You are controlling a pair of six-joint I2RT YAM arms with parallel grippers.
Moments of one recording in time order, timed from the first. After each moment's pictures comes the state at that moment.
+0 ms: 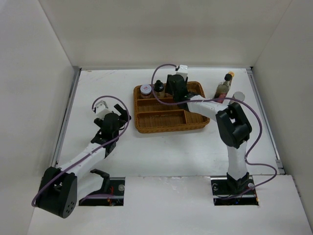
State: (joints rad) left arm -0.36 1.06 0.42 0.23 -0.48 -0.73; right arm 0.60 2.03 1.47 0.14 0.54 0.38
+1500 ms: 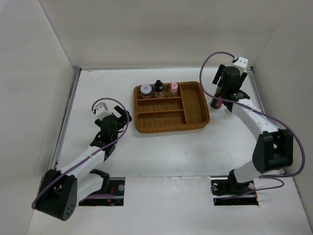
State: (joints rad) left arm -0.34 1.02 0.35 0.33 -0.41 -0.73; right arm 0.18 1.50 1.17 0.01 0.56 0.27
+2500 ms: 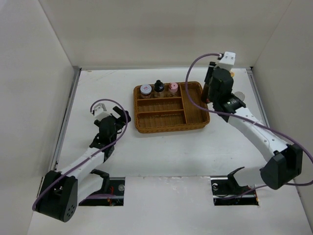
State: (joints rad) left arm -0.32 1.01 0.31 0.39 -0.37 -0.73; right arm 0.44 1.35 1.20 0.08 0.71 0.08
